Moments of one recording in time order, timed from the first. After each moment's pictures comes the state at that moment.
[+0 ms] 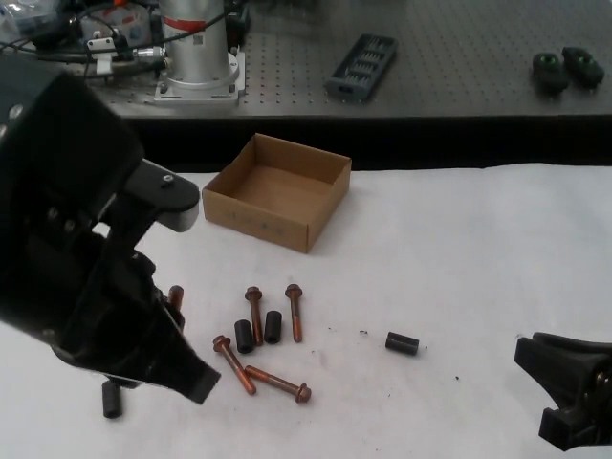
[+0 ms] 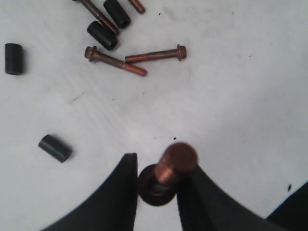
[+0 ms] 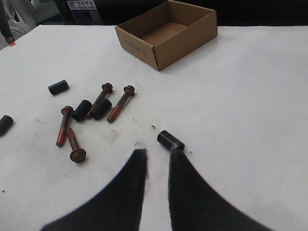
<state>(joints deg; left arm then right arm) -32.4 68.8 -56.9 60.5 5.4 3.3 25.2 46.1 -6.0 -14.6 -12.5 12.4</state>
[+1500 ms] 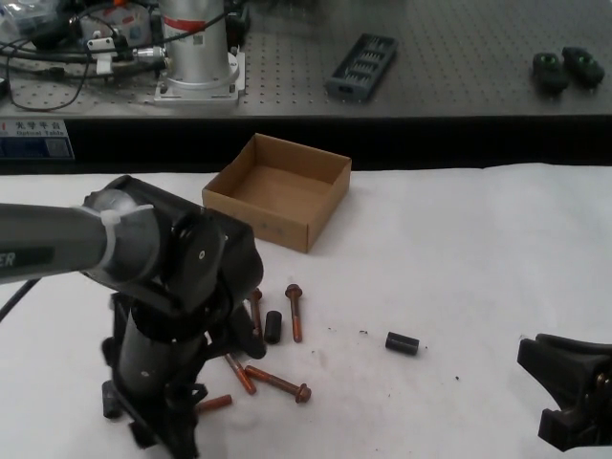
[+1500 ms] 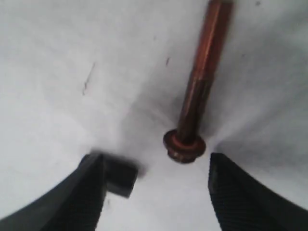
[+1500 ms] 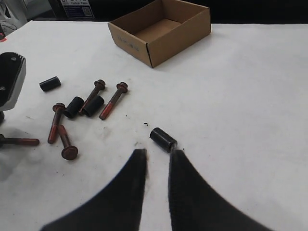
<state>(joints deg) -32.6 103.1 -62.0 59.8 -17.9 26.2 25.2 46.1 -6.0 -14.1 -11.4 11.6</state>
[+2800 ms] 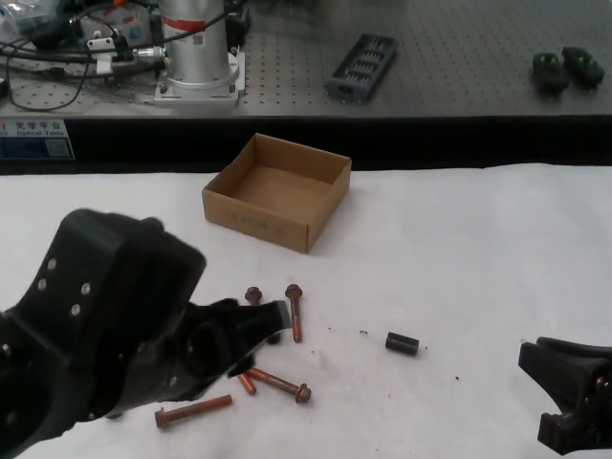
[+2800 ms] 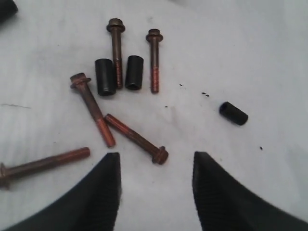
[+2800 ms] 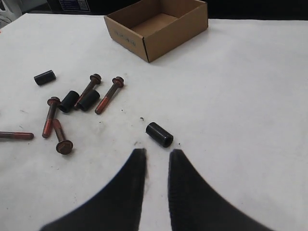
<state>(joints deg) -38.7 71.0 -37.0 17.6 -5.3 -49.0 25.2 46.1 -6.0 -13.1 -11.0 10.3</state>
